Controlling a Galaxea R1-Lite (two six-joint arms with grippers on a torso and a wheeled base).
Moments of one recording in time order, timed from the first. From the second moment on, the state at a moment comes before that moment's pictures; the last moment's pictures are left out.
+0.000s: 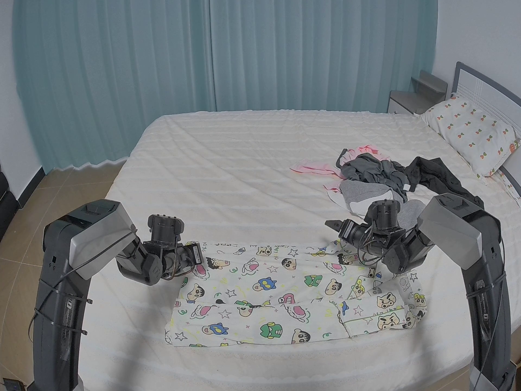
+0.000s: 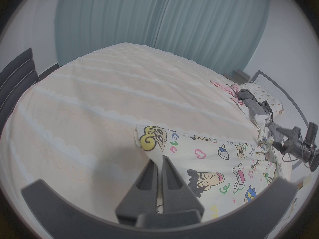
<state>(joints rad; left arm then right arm) -0.20 2.58 -1.26 -0.66 0.00 -0.36 0.24 2.62 -1.37 -0.86 0.12 0.73</state>
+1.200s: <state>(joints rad) -0.20 2.56 -1.22 -0.67 0.02 -0.39 0.22 2.55 -1.18 -0.77 0.14 0.68</state>
